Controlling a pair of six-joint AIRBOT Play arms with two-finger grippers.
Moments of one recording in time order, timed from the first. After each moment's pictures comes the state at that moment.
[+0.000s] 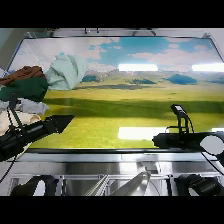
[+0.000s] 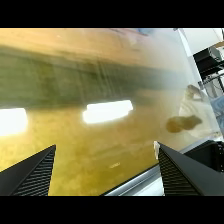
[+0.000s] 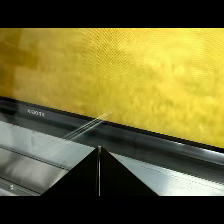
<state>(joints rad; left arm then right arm) 0.24 -0.53 0.37 0.34 -1.11 -0.90 0.32 -0.64 0.44 -1.15 1.02 1.69</state>
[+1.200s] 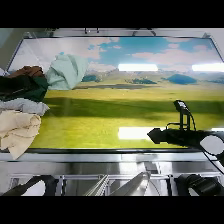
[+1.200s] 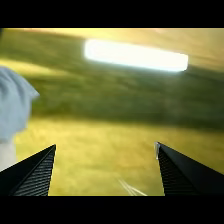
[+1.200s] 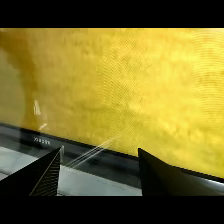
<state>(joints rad) 0.24 -1.22 1.33 1.26 -1.30 -1.43 0.32 -0.64 0.44 -1.15 0.91 1.70</state>
